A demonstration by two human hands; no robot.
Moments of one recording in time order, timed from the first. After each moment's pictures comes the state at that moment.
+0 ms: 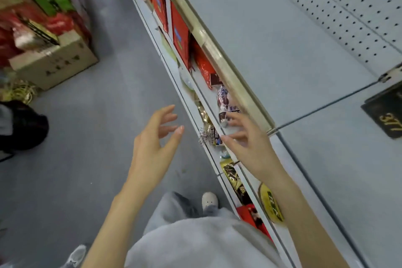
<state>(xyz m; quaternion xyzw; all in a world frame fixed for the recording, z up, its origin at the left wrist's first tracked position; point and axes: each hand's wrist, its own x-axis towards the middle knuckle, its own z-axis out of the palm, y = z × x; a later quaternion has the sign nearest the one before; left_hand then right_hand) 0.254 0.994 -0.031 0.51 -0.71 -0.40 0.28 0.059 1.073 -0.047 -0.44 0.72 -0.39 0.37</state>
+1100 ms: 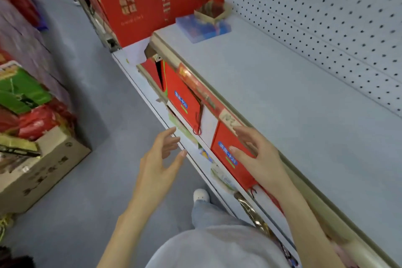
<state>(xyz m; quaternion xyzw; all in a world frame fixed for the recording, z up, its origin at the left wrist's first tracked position) 0.233 0.313 -0.045 0.42 -0.75 -0.46 0.24 0.044 0.432 -0.049 -0.35 0.75 -0.47 0.30</state>
